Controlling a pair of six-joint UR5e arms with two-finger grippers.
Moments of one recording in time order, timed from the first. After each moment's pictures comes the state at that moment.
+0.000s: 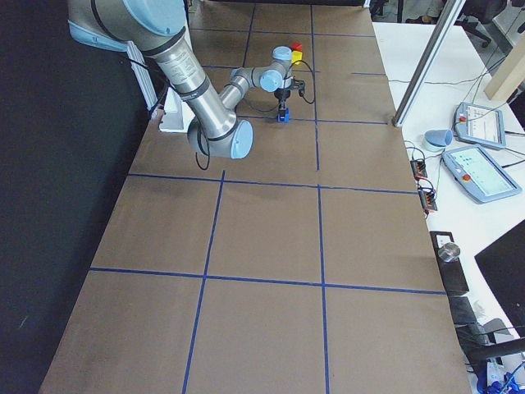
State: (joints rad) left arm -1.57 -1.38 -1.80 -1.41 -2.41 0.17; right arm 0.45 -0.68 1.35 -1.53 1.82 1.20
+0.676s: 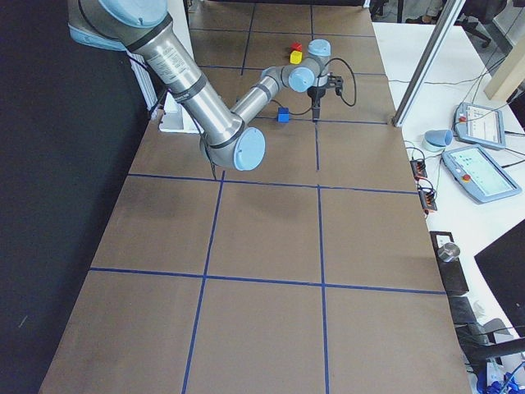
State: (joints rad) left arm -1.57 -1.42 -1.80 -1.44 -2.40 0.17; right arm 0.80 -0.80 1.46 -1.54 2.05 0.95
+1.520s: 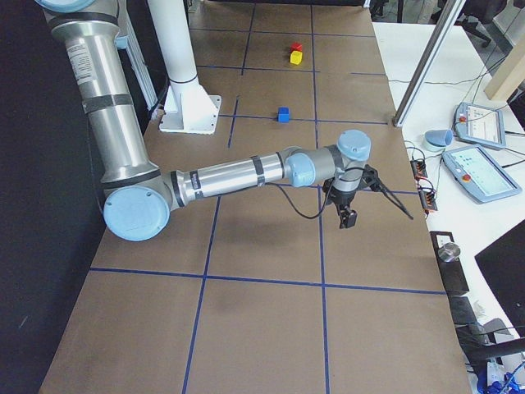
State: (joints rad) left arm -1.46 -1.47 -1.78 -1.82 -2.40 0.11; right arm 1.41 -1.41 1.58 -1.53 2.28 -0.16
